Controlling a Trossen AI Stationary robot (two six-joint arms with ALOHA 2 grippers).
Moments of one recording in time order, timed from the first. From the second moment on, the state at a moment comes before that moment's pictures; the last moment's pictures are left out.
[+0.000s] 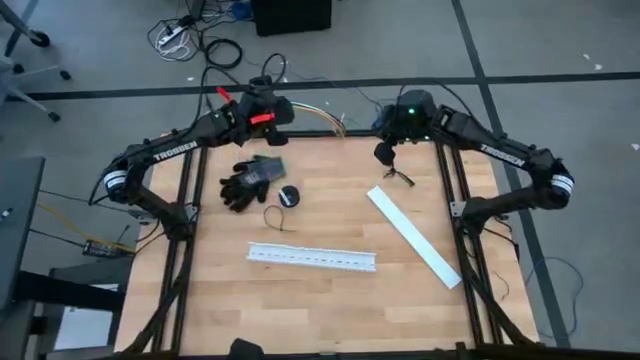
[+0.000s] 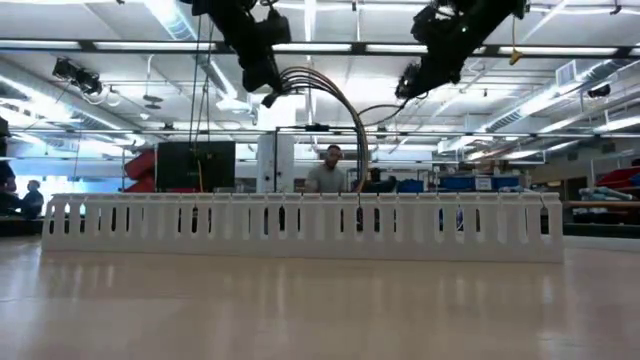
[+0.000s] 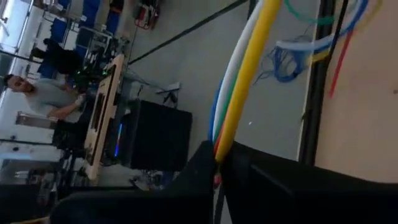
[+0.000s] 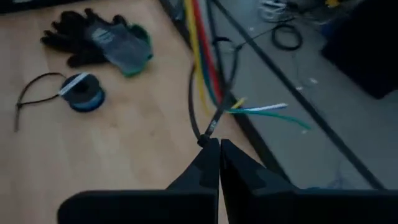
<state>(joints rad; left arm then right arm) 0.52 1.47 1.38 -0.40 -0.47 0.79 -0.58 1.28 1.17 -0.54 -0.01 -0.17</state>
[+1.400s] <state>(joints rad) 0.57 1.42 1.38 -0.43 -0.32 0.72 -0.75 1.48 1.16 -0.51 -0.06 -0.19</state>
